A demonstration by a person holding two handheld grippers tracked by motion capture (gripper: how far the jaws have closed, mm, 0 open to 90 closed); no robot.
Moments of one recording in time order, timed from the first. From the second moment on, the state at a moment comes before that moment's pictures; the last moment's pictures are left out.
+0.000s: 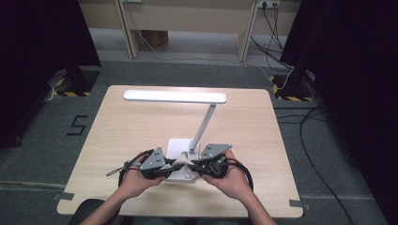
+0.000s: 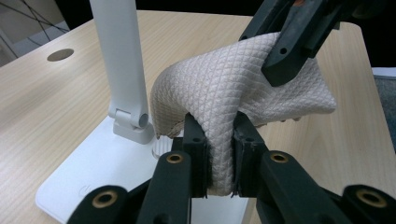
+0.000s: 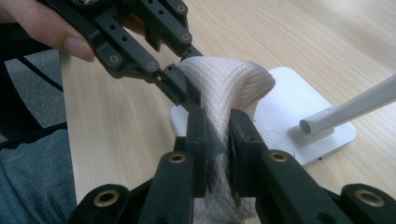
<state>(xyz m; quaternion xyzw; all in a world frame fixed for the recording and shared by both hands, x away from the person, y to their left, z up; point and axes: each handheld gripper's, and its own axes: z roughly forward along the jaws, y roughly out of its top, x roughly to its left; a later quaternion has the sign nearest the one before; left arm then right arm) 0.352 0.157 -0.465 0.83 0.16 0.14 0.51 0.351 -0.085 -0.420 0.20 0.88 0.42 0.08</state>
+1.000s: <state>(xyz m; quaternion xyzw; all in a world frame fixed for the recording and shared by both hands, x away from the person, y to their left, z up) 0.351 0.173 -0.460 0.81 0.20 0.19 0.52 0.351 -0.084 -0.401 0.21 0.84 0.49 0.11</state>
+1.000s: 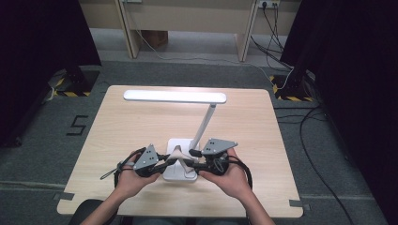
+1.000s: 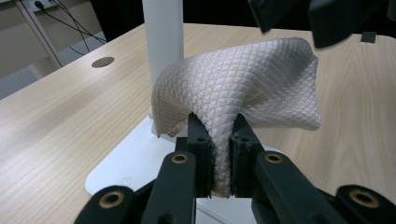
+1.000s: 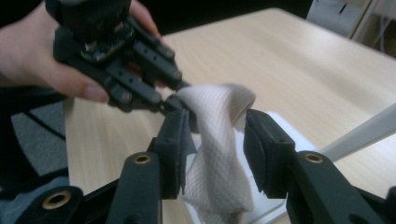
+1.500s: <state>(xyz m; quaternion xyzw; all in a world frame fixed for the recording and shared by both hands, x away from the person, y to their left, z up) 0.348 0.188 -0.461 0.80 0.21 0.20 0.52 0.360 -0.103 -0.396 0.26 0.79 0.53 0.14</state>
